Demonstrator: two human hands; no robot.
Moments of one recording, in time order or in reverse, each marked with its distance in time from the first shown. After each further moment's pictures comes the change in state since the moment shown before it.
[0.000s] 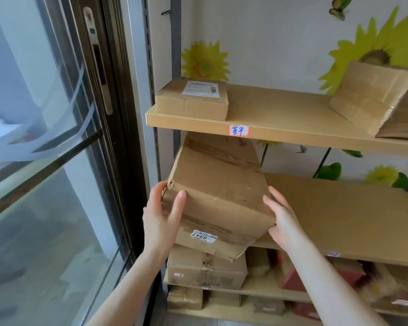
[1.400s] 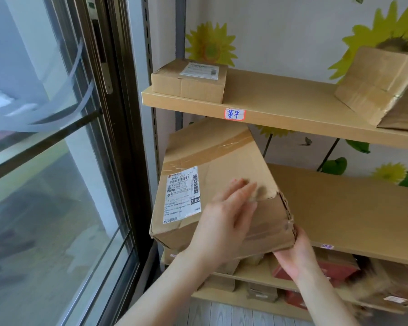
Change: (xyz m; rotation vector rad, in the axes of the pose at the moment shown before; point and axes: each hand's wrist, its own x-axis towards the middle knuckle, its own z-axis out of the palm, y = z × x) left_hand -0.066 0.068 0.060 0.214 -0.387 0.380; right_hand -0.038 0.034 -0.060 0.375 0.069 0.222
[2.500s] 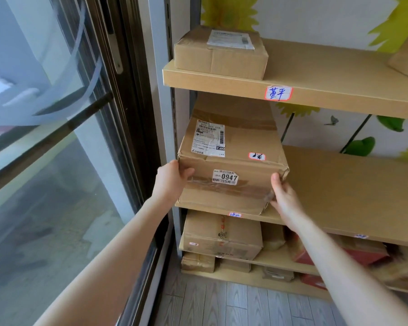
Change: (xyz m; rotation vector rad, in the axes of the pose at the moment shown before) left_hand 0.057 -0.185 -0.062 0.289 0.011 -0.569; right_hand 0.091 0.034 0.064 -0.769 -0.026 -0.247
